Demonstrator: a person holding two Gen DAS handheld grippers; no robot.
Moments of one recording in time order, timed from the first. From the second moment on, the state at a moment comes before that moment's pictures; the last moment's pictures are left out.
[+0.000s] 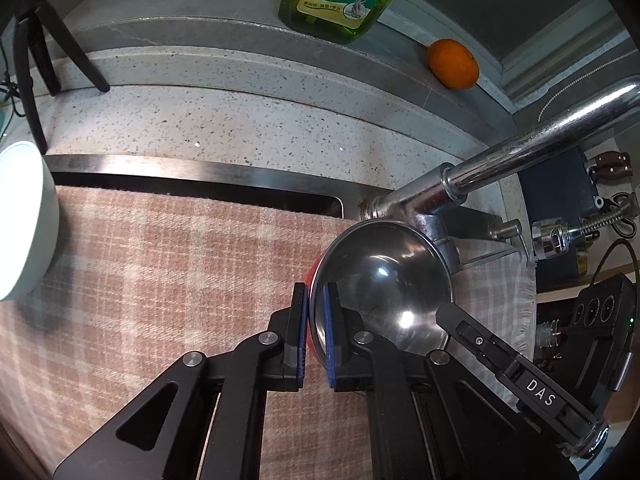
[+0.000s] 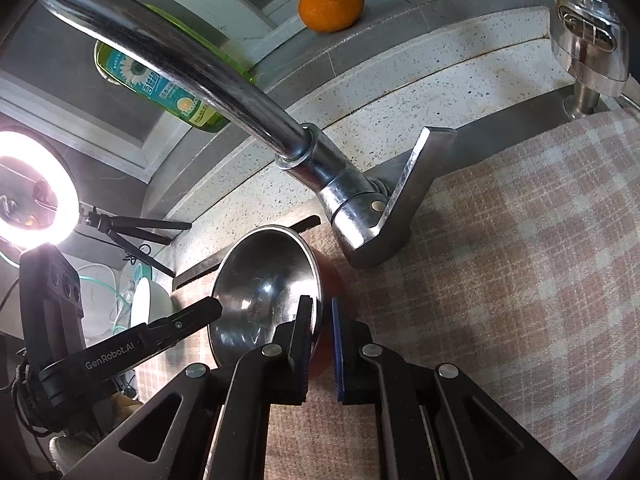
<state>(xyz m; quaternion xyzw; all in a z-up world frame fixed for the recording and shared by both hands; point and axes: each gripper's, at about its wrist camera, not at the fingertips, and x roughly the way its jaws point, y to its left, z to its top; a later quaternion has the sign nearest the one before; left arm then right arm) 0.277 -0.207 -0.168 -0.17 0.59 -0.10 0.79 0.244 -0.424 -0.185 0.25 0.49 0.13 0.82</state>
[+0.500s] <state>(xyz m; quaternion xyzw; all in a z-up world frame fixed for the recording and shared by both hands) 0.254 -0.187 -0.142 -0.18 0.57 -0.10 0.80 0.227 -0.407 -0.152 0.23 0.48 0.15 0.83</state>
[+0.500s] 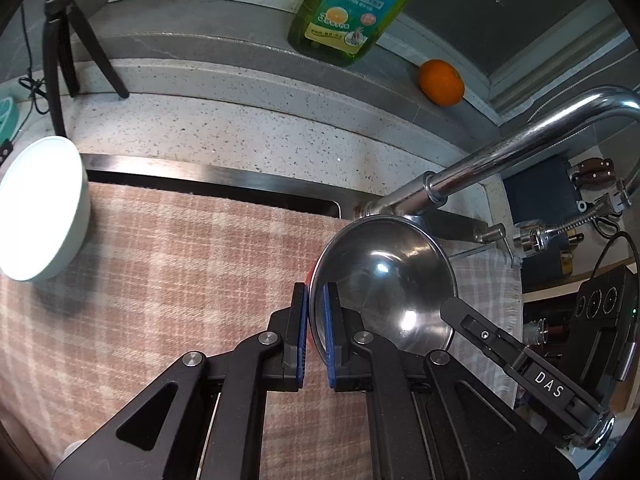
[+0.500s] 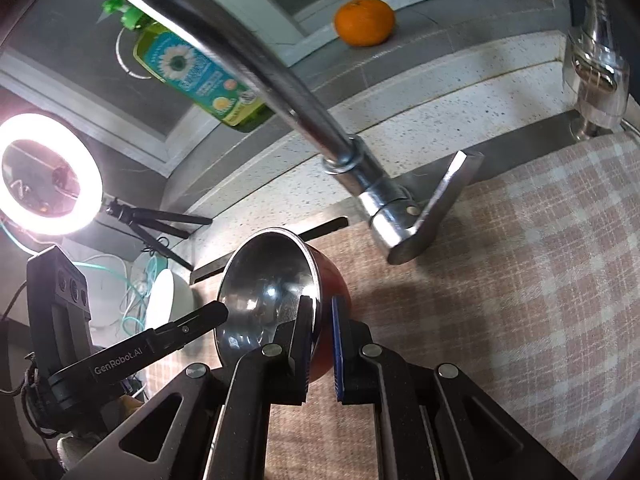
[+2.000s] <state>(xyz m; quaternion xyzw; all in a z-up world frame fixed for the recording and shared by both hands) 0.111 -0.034 -0.094 -0.23 0.51 -0.05 0.83 0.119 -0.243 -0.119 0.17 0.48 0.22 0.83</state>
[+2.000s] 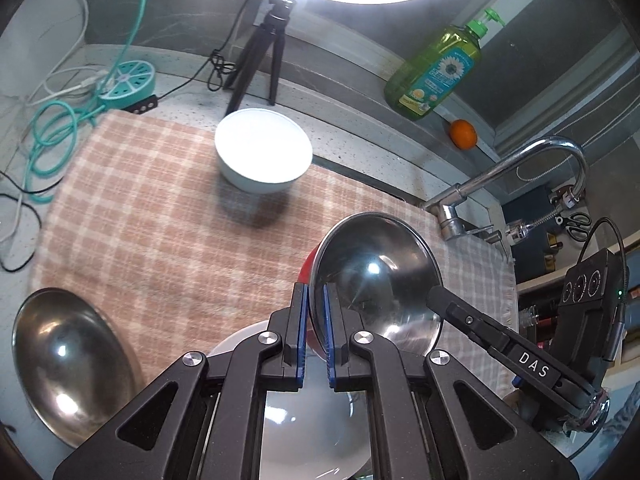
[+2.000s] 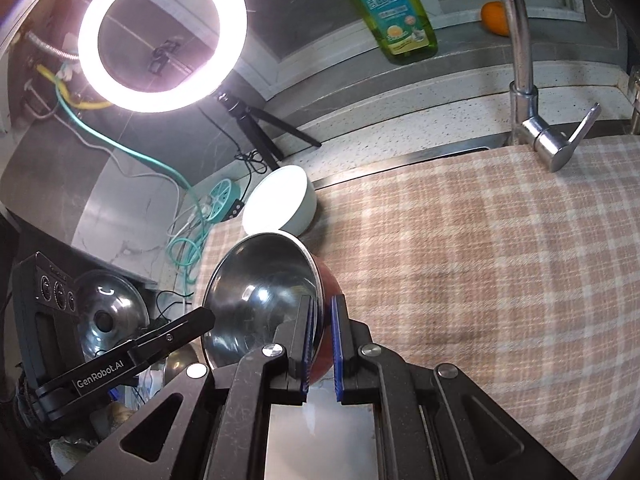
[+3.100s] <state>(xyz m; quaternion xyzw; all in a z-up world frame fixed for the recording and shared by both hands) 0.002 0.092 -0.089 -0.29 0.47 0.05 0.83 0.063 -0.092 -0.119 0.09 0.50 0.32 0.80</state>
